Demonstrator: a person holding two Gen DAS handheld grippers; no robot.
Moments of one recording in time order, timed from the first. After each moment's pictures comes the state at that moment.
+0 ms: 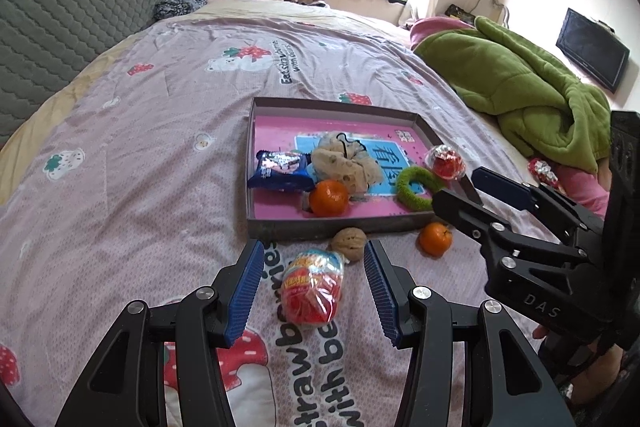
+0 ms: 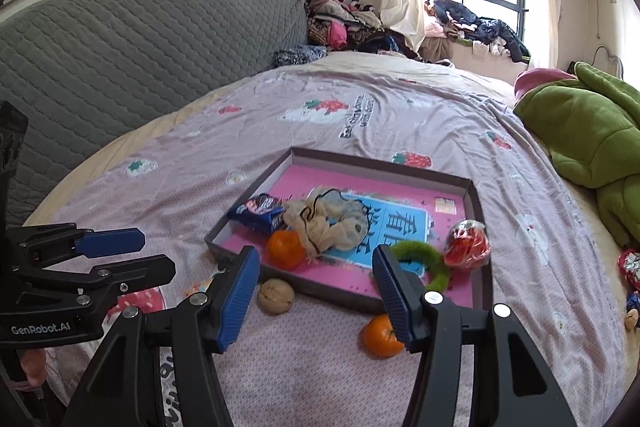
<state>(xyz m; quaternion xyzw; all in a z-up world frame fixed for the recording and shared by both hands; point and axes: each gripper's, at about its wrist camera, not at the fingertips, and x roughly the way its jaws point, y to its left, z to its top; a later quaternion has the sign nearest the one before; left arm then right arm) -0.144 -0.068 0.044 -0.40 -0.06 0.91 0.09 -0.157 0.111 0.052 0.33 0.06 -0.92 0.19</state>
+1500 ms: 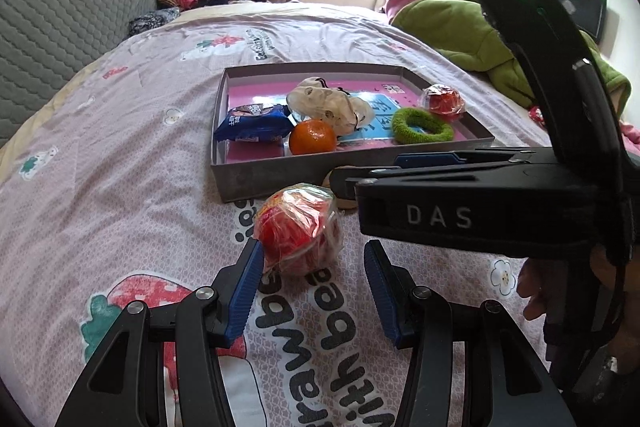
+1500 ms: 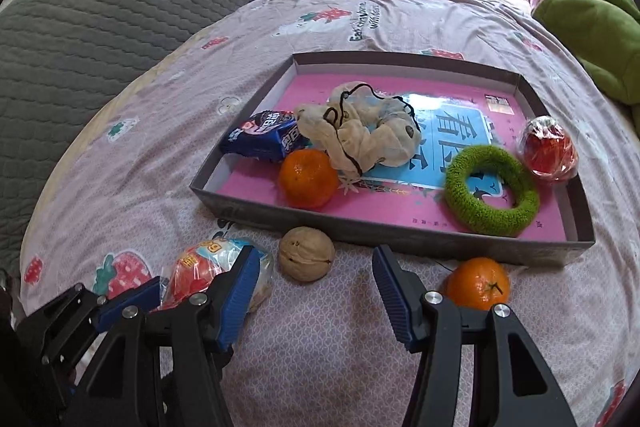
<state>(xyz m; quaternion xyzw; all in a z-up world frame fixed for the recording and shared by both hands) -0.134 -0.043 -0.024 -0.39 0.00 0.91 0.12 -0.198 0.079 -0.022 0.46 -0.01 -0.87 0.18</state>
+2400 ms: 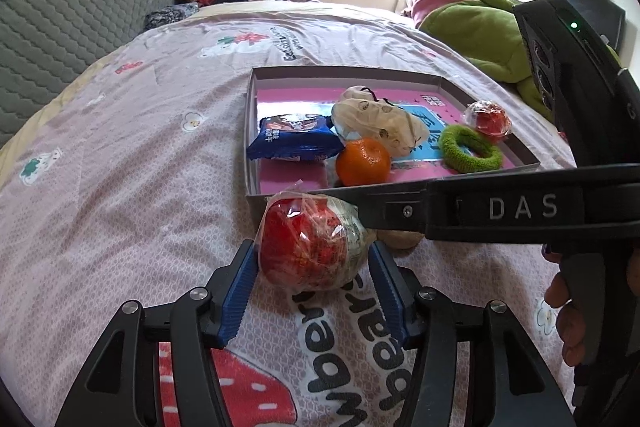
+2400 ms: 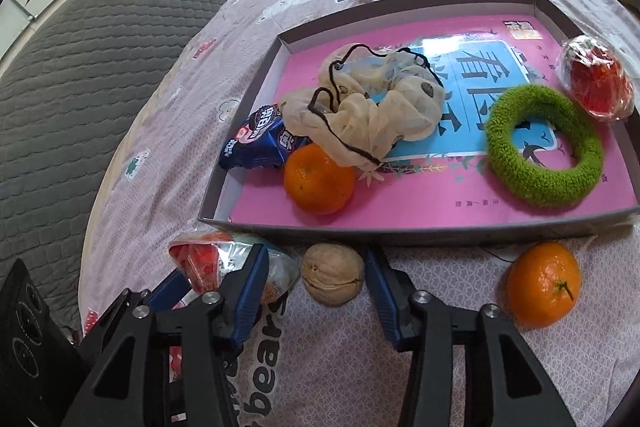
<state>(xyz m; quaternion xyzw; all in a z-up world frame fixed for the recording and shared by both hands) -0.179 -0.065 -0.036 -0.39 -0.01 0.92 0.09 -0.229 0.086 -0.042 0.53 -0.14 -0.81 0.21</state>
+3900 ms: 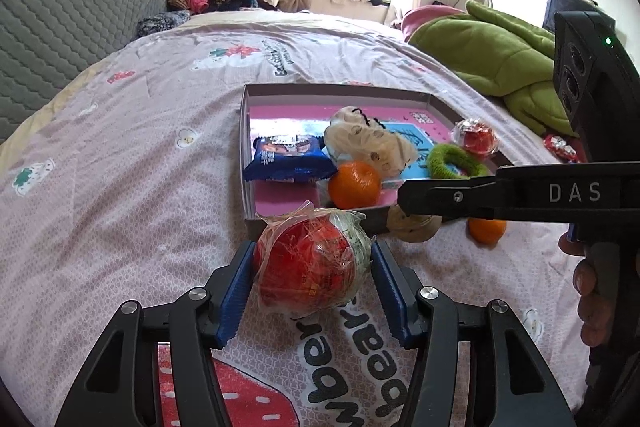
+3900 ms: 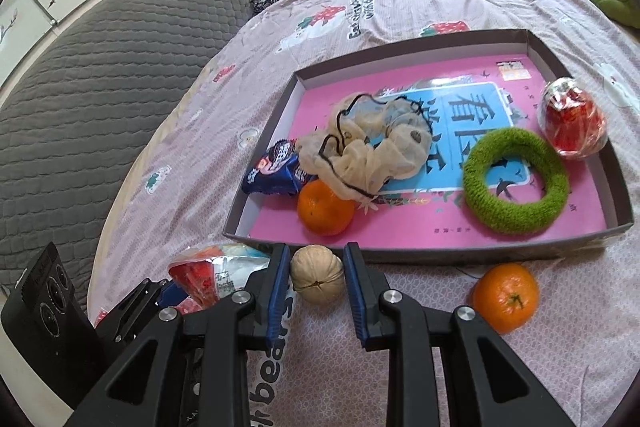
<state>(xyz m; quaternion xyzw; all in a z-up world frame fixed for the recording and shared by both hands) -0.179 -0.072 -0.023 -0.37 -0.02 0.92 0.11 -0.221 0.106 -0.012 0.48 -0.15 -0.83 0.23</state>
